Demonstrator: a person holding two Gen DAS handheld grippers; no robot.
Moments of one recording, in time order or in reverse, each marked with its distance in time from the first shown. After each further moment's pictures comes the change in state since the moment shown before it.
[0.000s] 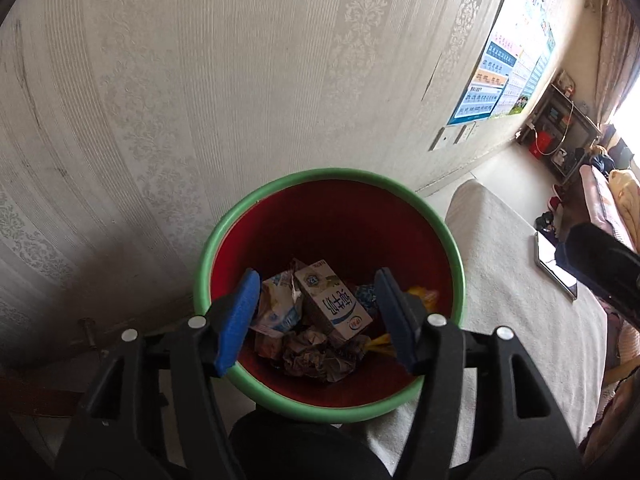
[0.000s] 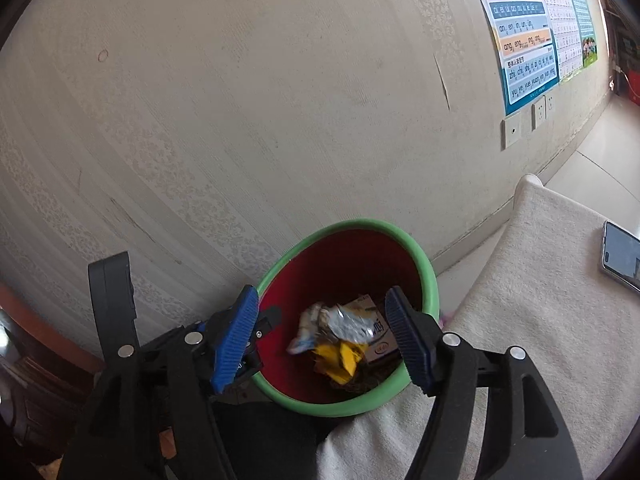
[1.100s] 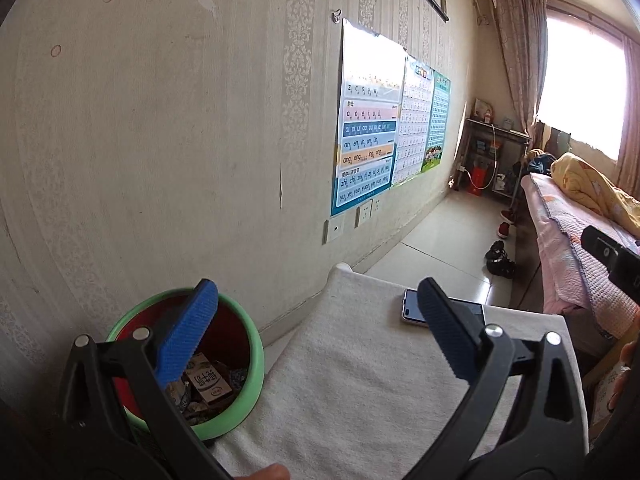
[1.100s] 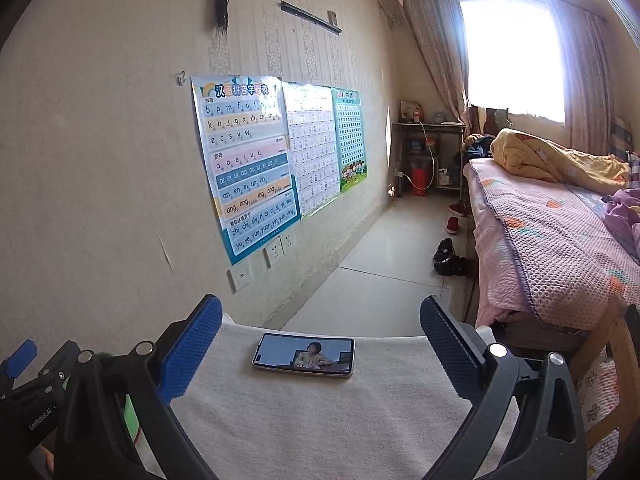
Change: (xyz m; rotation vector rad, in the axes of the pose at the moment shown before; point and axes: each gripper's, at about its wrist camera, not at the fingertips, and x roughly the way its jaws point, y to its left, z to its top) left arm -0.100 -0.196 -0.029 0.232 -0.397 -0.123; right arm -0.237 -0.136 -0.038 0.085 -0.532 -0.763
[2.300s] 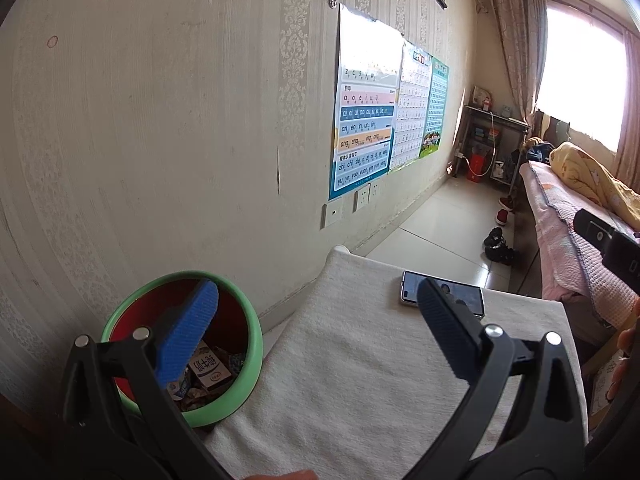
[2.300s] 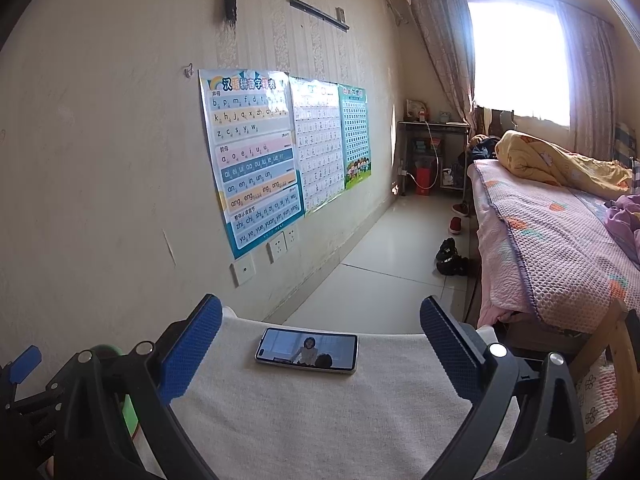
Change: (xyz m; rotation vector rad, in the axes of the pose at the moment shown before) left arm 0.002 0.000 -0.006 0.001 0.051 -0.009; right arm 0.000 0.015 0.002 -0.023 0.020 0.004
